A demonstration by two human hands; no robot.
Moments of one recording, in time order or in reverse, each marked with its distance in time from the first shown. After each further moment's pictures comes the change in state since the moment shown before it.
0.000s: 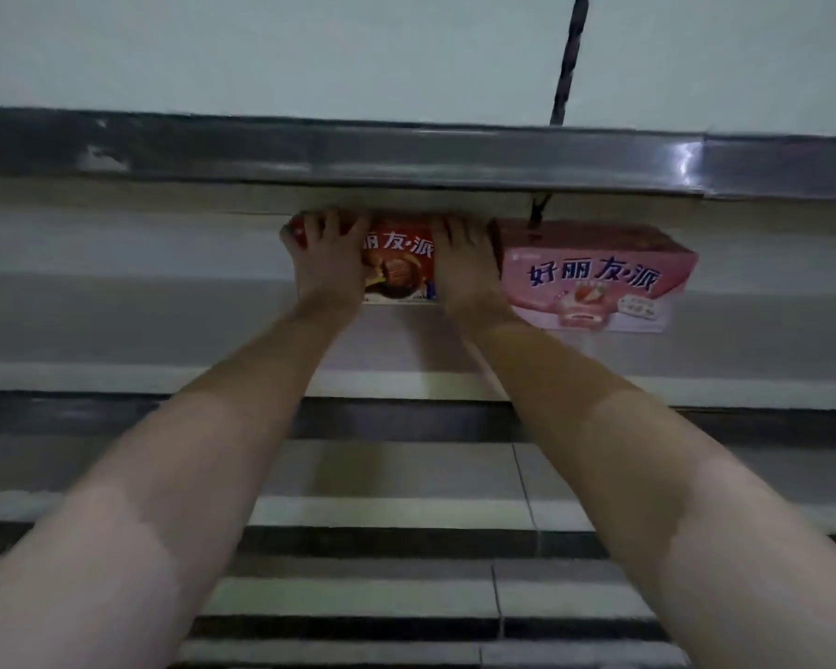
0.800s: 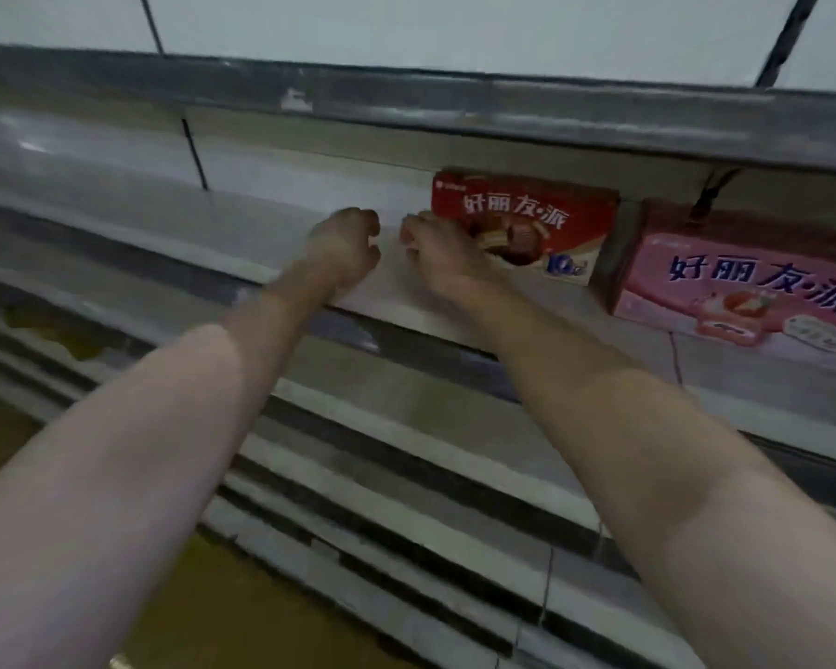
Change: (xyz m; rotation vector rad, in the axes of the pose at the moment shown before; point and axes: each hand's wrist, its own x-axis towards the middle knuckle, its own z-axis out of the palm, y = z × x) left_hand -0.072 -0.113 -0.064 -0.096 -0.284 -0.269; right_hand -0.019 -0.133 -0.018 0.490 -0.190 -0.512
